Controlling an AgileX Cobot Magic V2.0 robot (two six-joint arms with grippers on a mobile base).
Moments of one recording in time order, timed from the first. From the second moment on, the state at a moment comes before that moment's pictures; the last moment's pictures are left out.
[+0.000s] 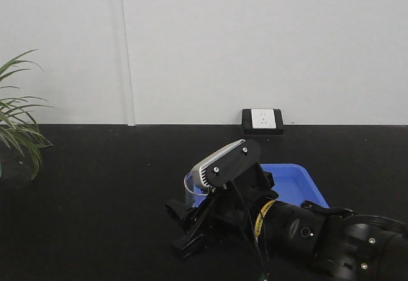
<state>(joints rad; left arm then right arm) 0.00 -0.02 0.03 -0.04 0.36 0.02 0.63 1.52 -1.02 -0.62 -0.14 0.53</state>
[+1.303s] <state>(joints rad) 0.00 -0.02 0.03 -0.04 0.36 0.02 0.63 1.52 -1.02 -0.62 -0.14 0.53</state>
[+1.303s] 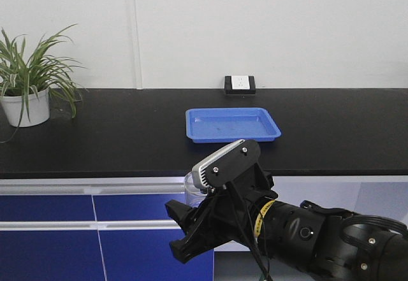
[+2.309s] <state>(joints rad) 0.00 -0.02 0.03 -0.04 0.36 0.02 0.63 1.52 -1.02 -0.62 -0.14 0.53</state>
